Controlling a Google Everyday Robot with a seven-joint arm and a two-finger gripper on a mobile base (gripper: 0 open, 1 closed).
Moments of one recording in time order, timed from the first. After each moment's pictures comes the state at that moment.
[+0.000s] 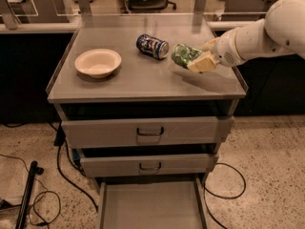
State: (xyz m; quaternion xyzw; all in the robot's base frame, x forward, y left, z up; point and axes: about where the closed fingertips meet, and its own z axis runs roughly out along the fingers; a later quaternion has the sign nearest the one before) arm 0.682 -0.150 0.884 -0.48 0.76 0.10 0.43
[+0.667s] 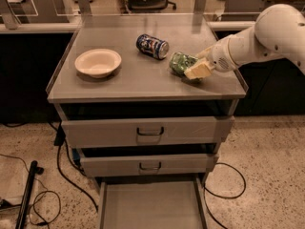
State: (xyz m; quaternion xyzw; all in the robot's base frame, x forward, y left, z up) arm 0.686 -0.148 0.855 -0.47 0.78 0.11 0.40
